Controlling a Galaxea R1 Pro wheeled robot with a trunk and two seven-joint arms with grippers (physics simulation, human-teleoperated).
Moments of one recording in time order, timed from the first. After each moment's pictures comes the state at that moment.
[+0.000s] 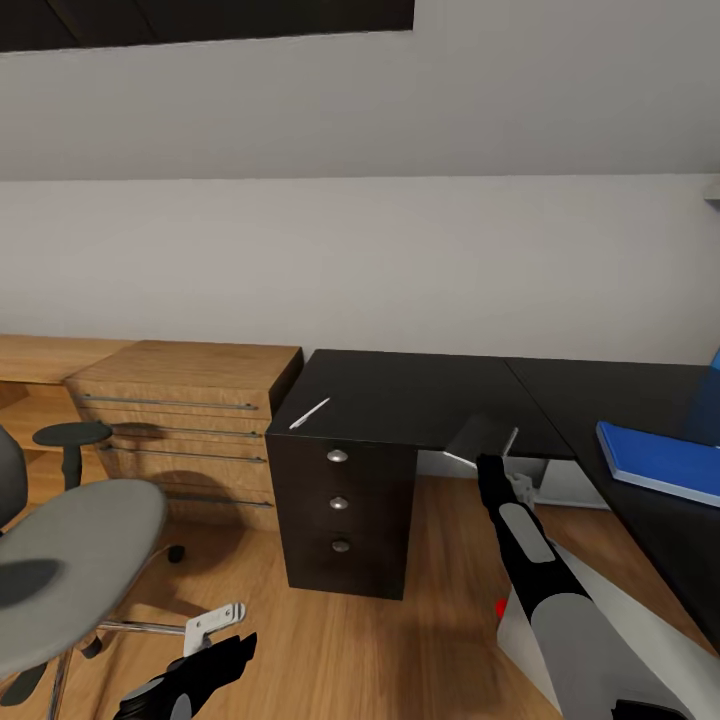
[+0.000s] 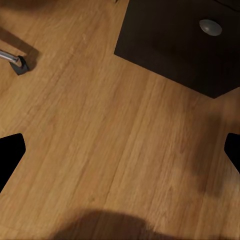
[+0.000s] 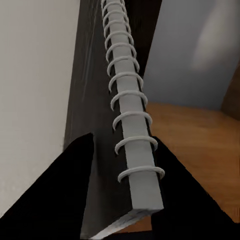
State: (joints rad) left arm 0.00 -0.16 0.17 -1.46 0.10 0.67 0.06; right arm -0.71 0.04 -0.15 -0.71 -1.25 -0.10 -0.01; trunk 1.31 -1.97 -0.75
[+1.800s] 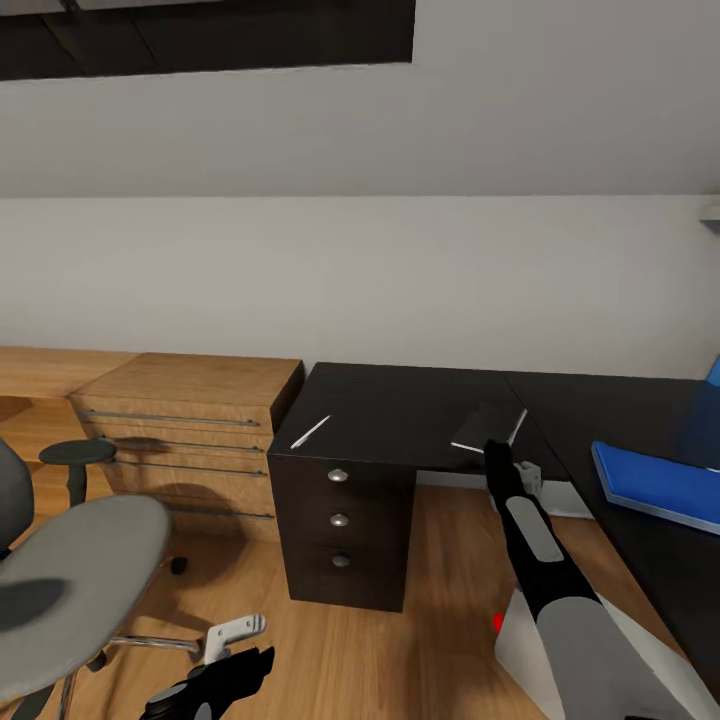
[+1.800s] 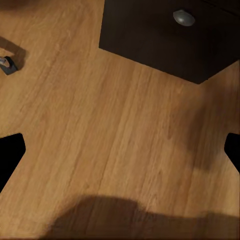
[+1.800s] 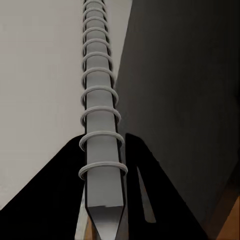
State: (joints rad) left arm 0.00 -0.16 0.10 -1.39 0.09 0.66 0.08; right arm -0.69 0.03 -0.15 -0.82 -1.26 -0.10 -0.01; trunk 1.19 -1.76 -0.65
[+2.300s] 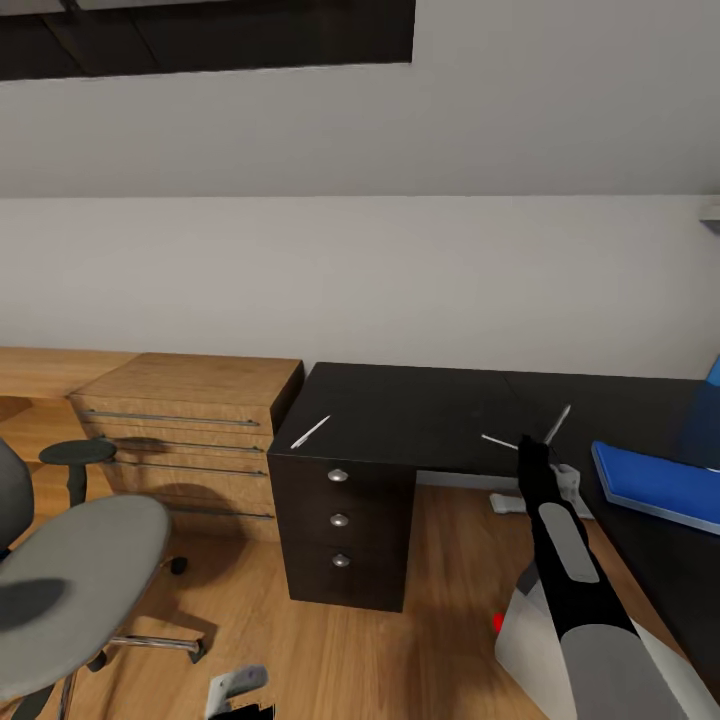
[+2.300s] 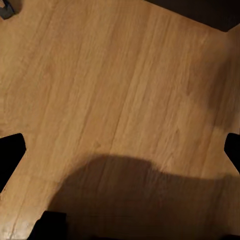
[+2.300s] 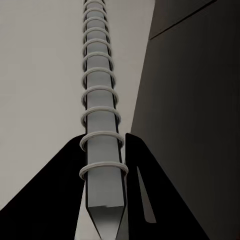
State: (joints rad) left arm 0.00 -0.14 0.10 -1.16 0.09 0.58 0.08; right arm -0.60 0.01 -0.24 -1.03 -1.26 -0.10 -0.04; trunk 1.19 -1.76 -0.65
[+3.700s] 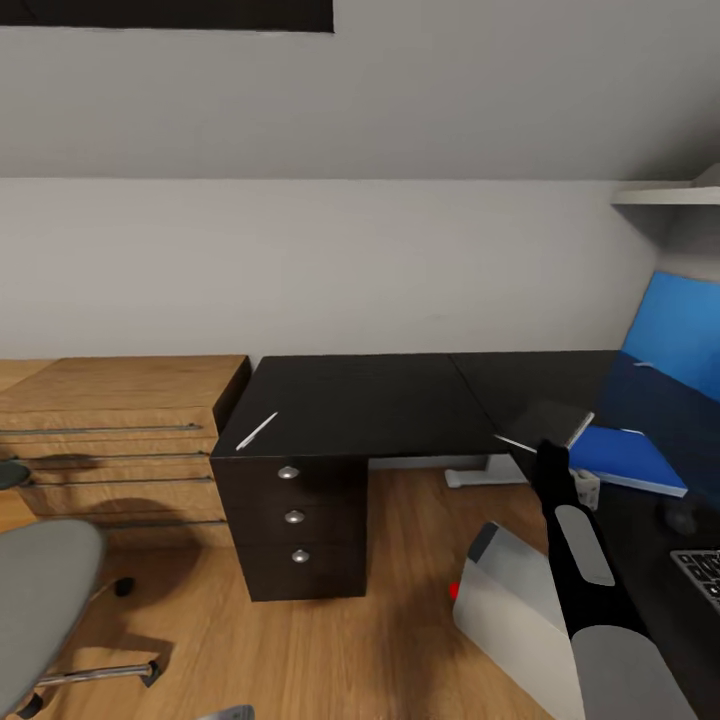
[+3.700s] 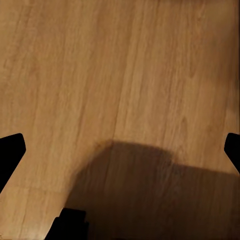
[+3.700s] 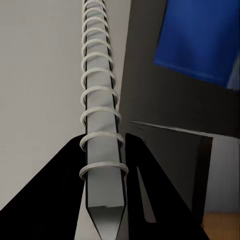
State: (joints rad) left arm 0.00 -0.09 0.09 -0.92 0.09 0.30 0.08; right arm -0.60 0.00 -0.31 -1.04 -1.26 -0.10 -0.05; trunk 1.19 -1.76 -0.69
